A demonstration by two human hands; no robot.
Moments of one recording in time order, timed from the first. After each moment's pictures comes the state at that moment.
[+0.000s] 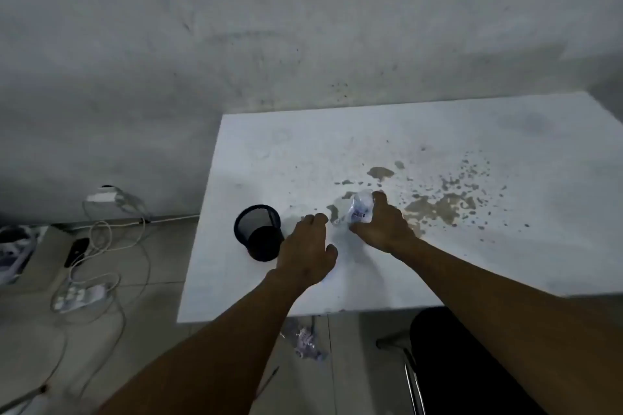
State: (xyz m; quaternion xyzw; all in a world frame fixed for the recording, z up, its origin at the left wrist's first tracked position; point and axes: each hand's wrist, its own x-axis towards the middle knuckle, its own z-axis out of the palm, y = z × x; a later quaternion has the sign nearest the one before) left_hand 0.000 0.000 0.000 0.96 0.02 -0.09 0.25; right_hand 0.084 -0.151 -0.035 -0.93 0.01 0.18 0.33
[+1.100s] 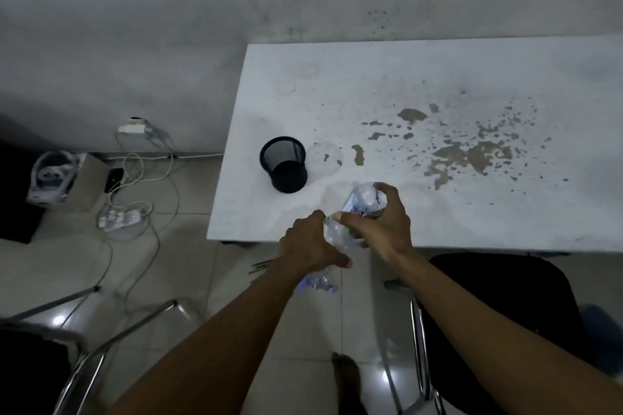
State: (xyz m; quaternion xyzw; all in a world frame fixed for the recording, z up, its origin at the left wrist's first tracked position) left_hand -0.083 0.010 -0.031 0.91 0.18 -0.24 0.29; right_hand -0.042 -0.127 -0.038 -0.79 0.09 0.15 0.59
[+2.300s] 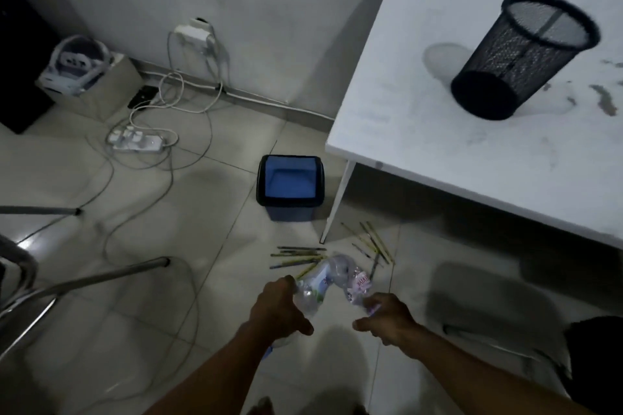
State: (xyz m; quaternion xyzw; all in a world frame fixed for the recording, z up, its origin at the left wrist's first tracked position) left_hand -0.256 0.198 -0.392 0.83 0.32 -0.28 0.37; right_hand -0.153 -0.003 -0.423 -0.85 0.03 0.47 0.24
